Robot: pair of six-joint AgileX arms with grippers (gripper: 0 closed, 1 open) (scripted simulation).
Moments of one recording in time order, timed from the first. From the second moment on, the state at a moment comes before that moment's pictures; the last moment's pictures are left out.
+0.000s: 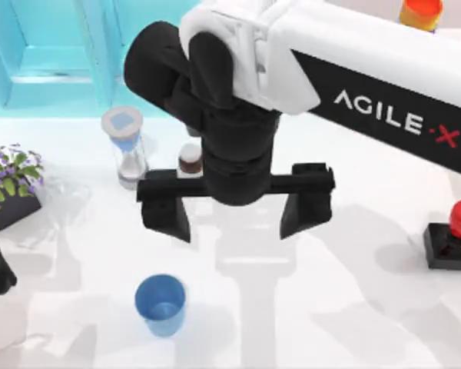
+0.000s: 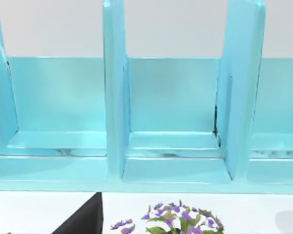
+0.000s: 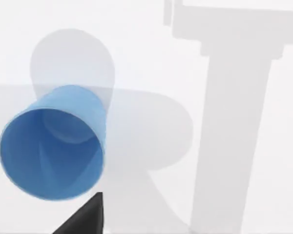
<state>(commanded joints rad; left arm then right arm) 0.00 0.00 0.00 0.00 0.00 0.00 0.90 2.14 2.00 -1.42 0.01 0.87</state>
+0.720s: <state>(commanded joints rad) 0.00 0.00 0.00 0.00 0.00 0.00 1.01 2.27 2.09 -1.39 0.00 1.03</state>
